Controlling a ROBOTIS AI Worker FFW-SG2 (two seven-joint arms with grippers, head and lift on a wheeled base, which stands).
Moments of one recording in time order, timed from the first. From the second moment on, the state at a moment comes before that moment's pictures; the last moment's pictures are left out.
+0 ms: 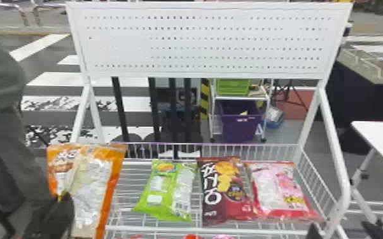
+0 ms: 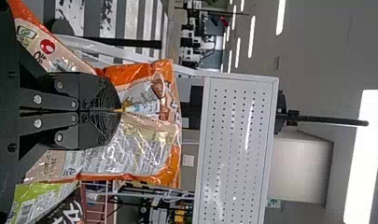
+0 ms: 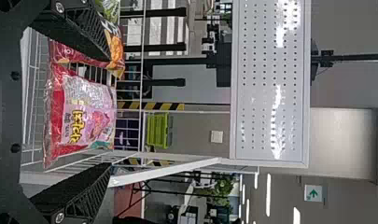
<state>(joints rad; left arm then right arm) 0.85 0.26 0.09 -2.40 0.30 -0.07 0.05 0.84 -0.13 -0.04 -2.39 -0.09 0.03 -0.01</state>
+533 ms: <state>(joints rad) 0.86 0.26 0.08 -2.42 0.29 -0.07 0.04 0.28 -0.19 0.17 -1.97 -0.18 0.29 -0.03</state>
